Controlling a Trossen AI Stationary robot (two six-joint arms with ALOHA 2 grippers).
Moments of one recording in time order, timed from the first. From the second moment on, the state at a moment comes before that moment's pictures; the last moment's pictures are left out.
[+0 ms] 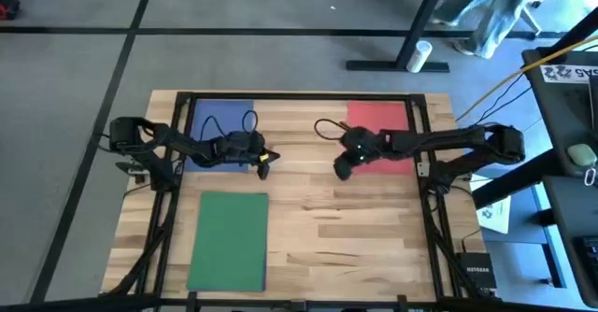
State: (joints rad) left arm 0.26 1.59 0.42 0.70 0.04 -0.36; right arm -0.17 1.36 0.69 -0.10 -0.12 0.57
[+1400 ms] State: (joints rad) left arm 0.50 1.59 0.28 0.82 0.10 -0.43; right arm 0.01 2.20 1.40 0.05 -0.21 0.65
